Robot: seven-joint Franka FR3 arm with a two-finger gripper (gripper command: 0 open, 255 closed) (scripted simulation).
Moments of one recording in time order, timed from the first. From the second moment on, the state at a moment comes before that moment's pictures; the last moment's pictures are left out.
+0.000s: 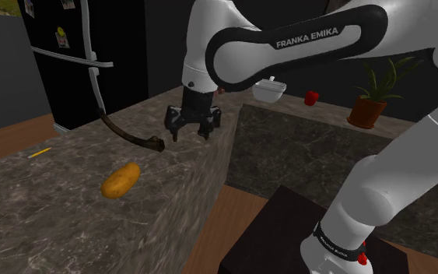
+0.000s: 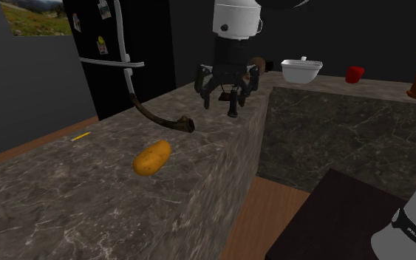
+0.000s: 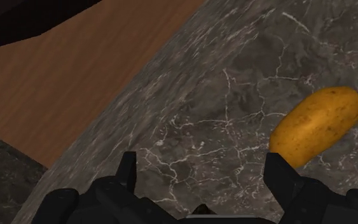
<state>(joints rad) -0.11 -0.31 0.53 -2.22 0.09 2.05 0.87</state>
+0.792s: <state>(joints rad) -0.09 0.24 0.63 -1.87 -0.24 2.14 1.48</state>
